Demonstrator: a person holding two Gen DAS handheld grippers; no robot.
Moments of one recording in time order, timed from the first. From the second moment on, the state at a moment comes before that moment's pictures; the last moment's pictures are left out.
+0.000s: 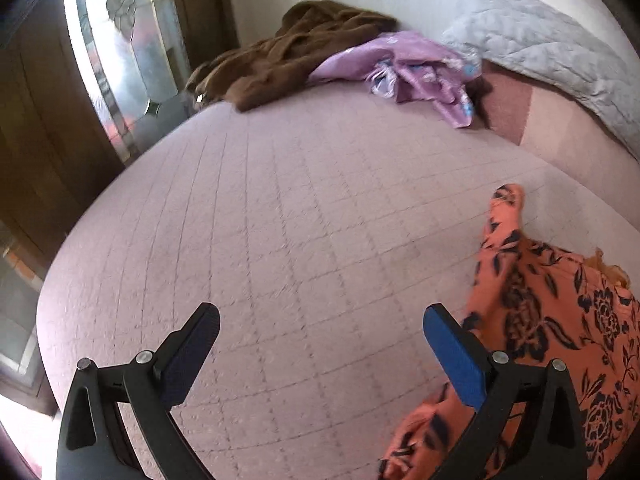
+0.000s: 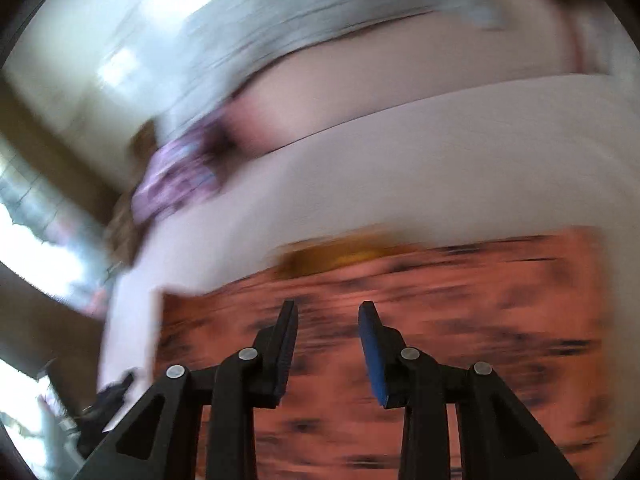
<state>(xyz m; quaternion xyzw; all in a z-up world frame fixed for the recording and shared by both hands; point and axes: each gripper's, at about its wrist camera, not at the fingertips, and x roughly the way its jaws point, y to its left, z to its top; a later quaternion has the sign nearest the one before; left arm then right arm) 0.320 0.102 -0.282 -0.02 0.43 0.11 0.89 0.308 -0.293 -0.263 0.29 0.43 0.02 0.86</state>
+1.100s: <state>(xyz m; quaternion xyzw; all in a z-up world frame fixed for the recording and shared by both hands) 0.254 -0.001 -0.262 0.09 0.37 -0.02 0.92 0.161 -0.352 -0.250 0.36 0.43 -0.03 0.83</state>
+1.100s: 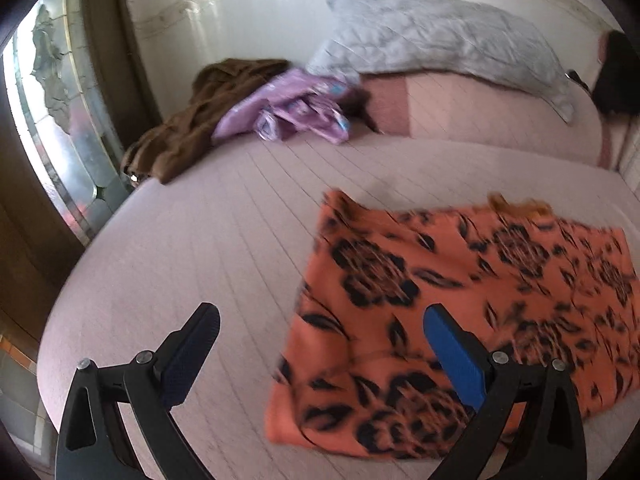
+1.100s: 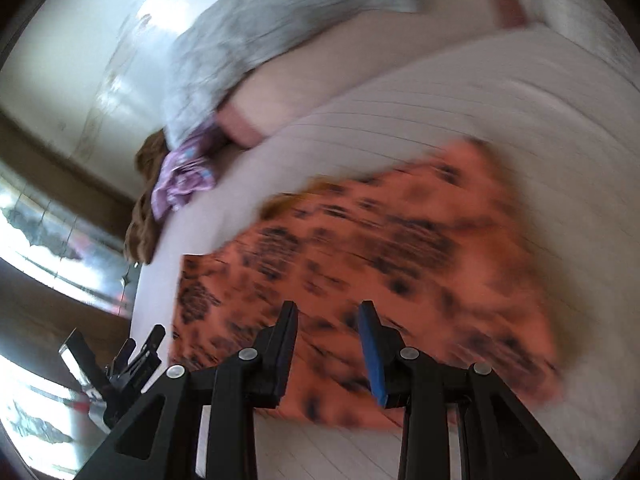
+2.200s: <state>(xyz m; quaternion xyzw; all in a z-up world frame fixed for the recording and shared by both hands) 0.222 -0.035 -0.242 0.08 0.34 -0.05 0.94 0.129 -0.357 -0.308 0.37 0.43 -0.04 0.82</state>
